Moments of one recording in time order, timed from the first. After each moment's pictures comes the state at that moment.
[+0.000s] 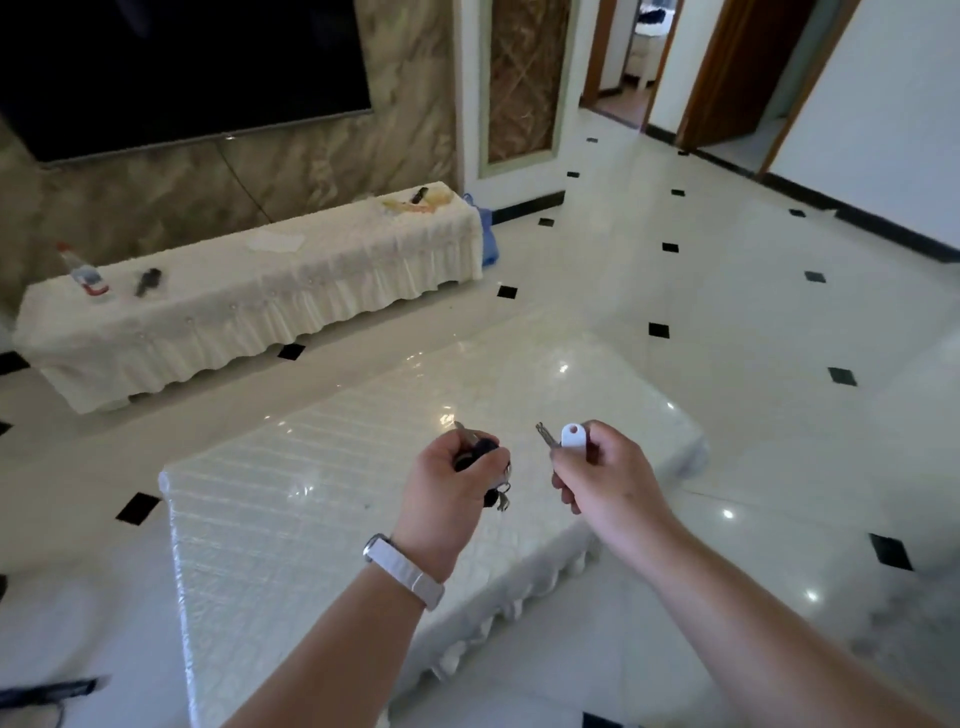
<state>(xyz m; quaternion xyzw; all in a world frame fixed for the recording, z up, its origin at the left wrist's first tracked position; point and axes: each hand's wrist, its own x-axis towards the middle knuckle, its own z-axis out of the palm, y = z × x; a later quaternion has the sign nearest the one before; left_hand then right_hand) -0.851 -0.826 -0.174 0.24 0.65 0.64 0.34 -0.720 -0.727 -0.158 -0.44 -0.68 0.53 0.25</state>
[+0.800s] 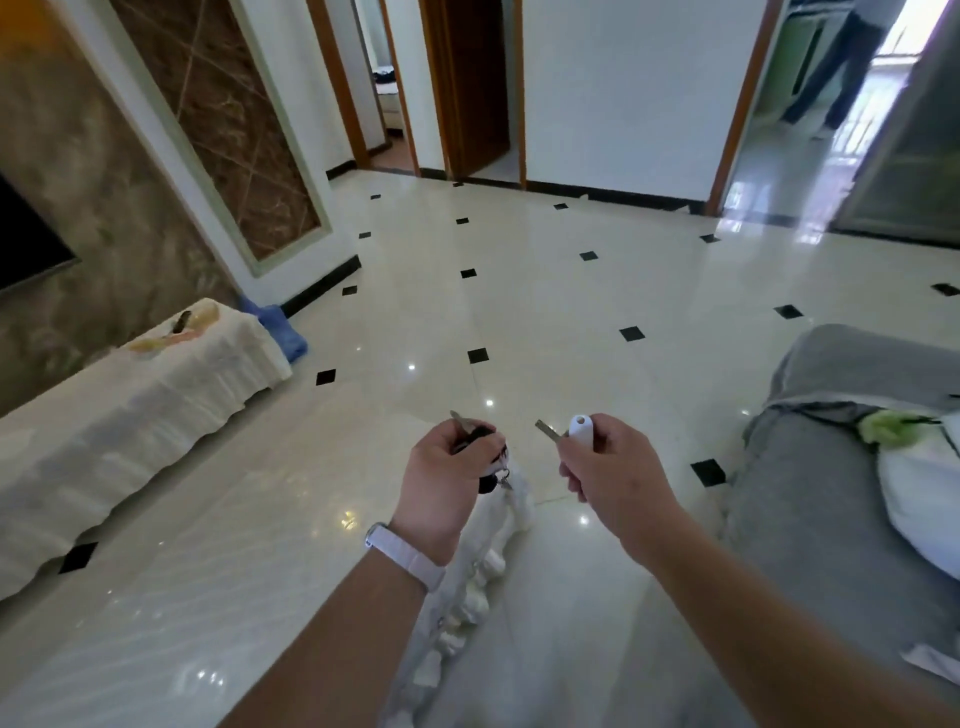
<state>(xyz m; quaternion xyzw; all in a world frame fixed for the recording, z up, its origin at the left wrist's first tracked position) -0.557 -0.507 -0.127 0.39 0.58 0.55 0.47 -0.384 -0.484 -0.128 -0.55 -0.55 0.48 0.41</state>
